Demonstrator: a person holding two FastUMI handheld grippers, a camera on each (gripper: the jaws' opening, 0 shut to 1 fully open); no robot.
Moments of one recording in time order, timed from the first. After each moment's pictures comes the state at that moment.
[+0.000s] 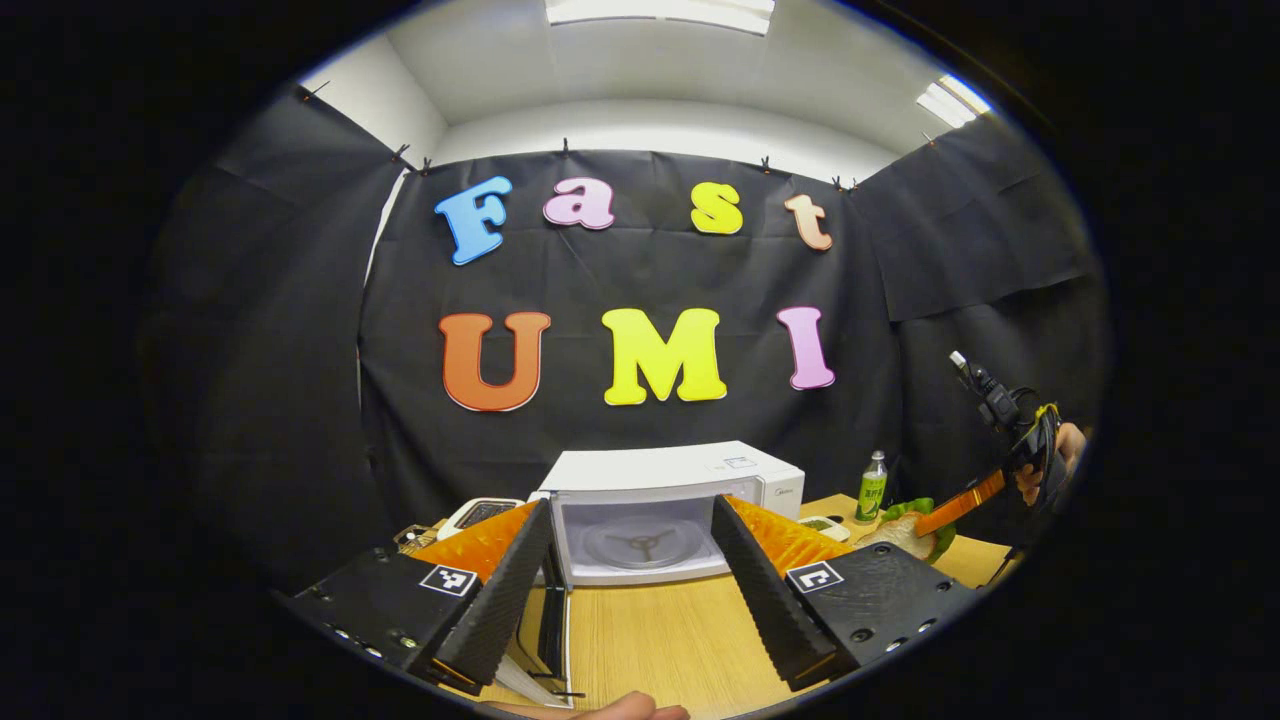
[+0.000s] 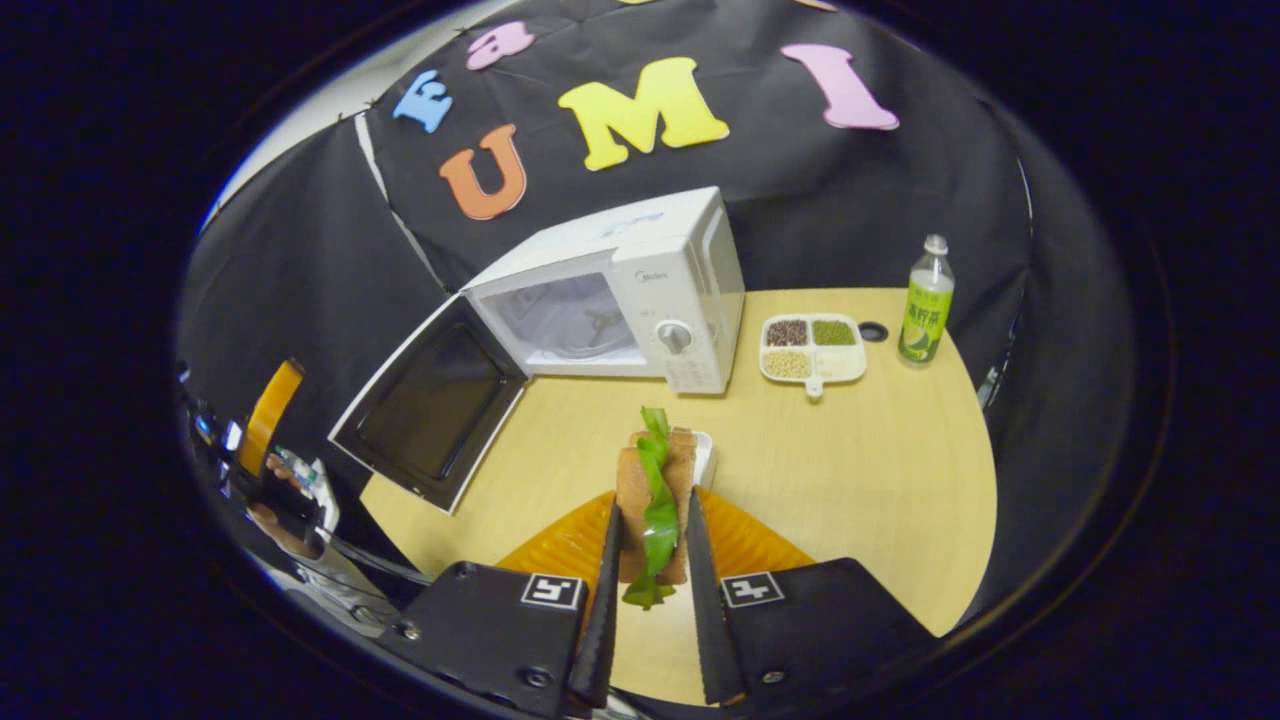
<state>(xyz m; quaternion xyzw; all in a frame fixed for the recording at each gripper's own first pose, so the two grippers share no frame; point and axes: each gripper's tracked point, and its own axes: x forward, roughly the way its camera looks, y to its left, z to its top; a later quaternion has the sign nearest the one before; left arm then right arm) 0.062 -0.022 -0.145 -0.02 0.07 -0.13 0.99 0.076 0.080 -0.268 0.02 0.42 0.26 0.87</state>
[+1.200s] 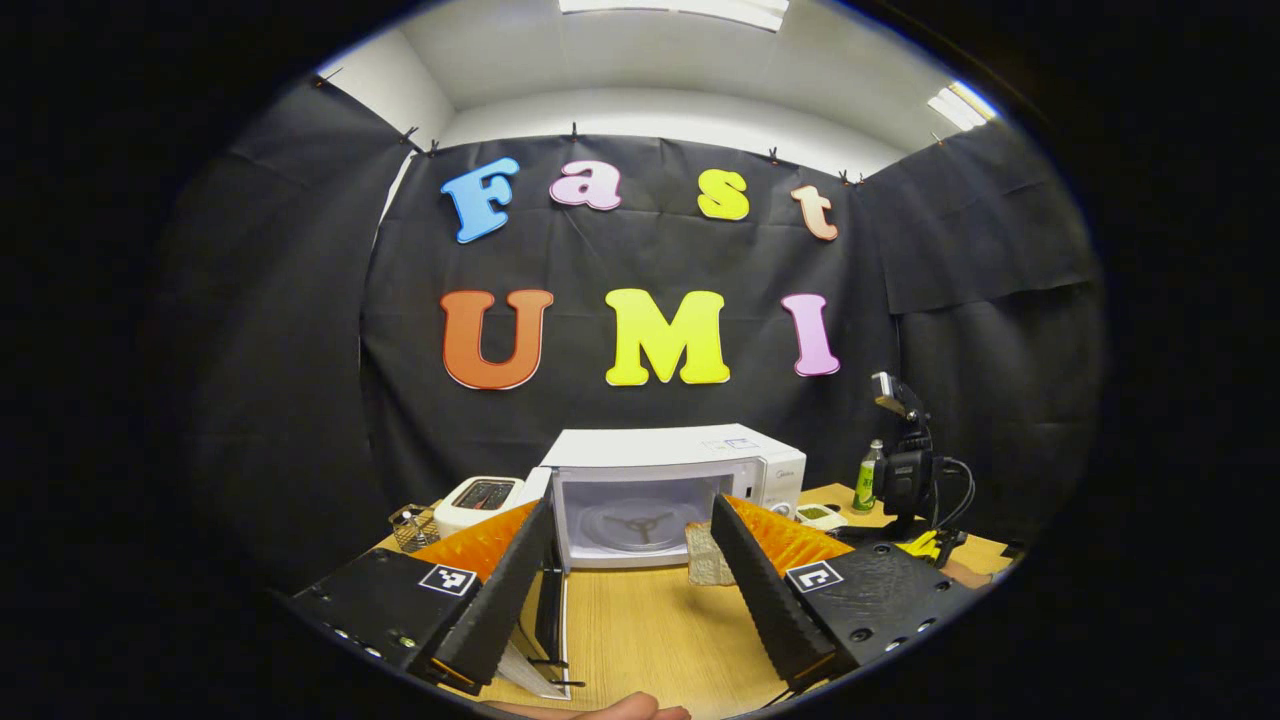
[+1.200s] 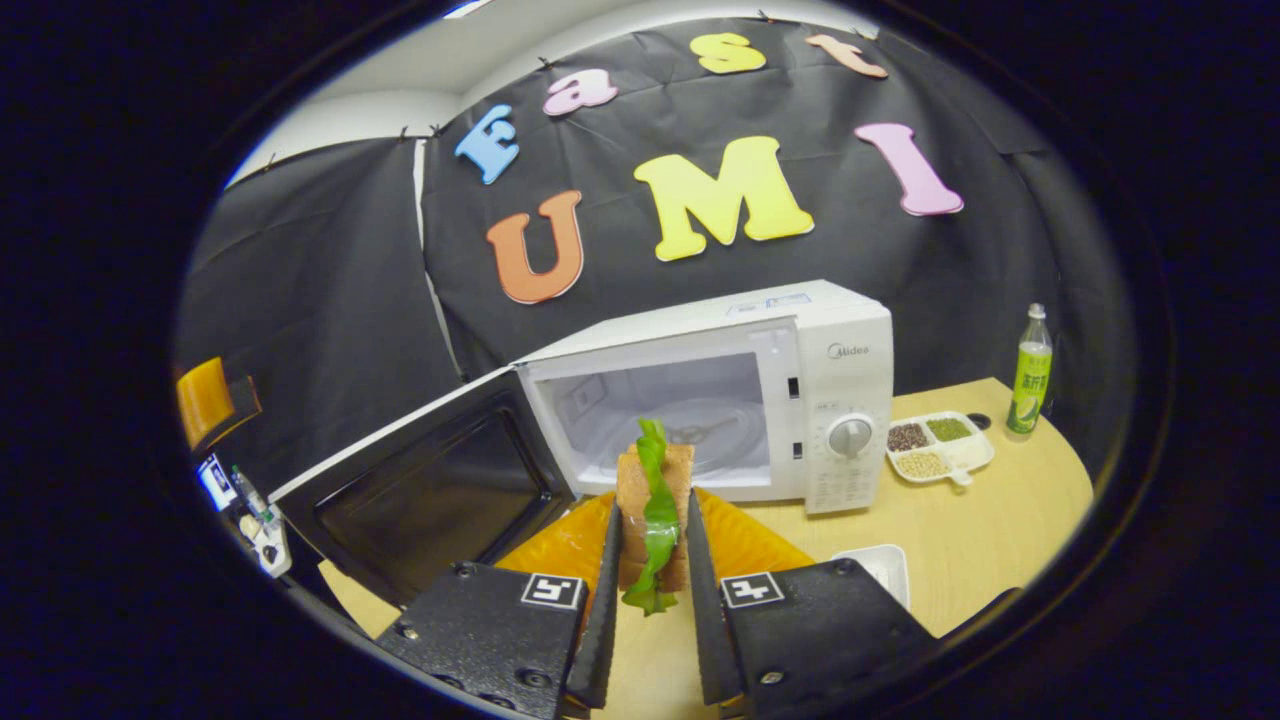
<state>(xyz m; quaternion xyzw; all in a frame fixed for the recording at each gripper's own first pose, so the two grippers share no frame) 0.055 -0.002 -0.158 -0.04 0.09 -0.12 0.99 0.137 0.281 -0.320 0.07 0.22 0.26 0.94</state>
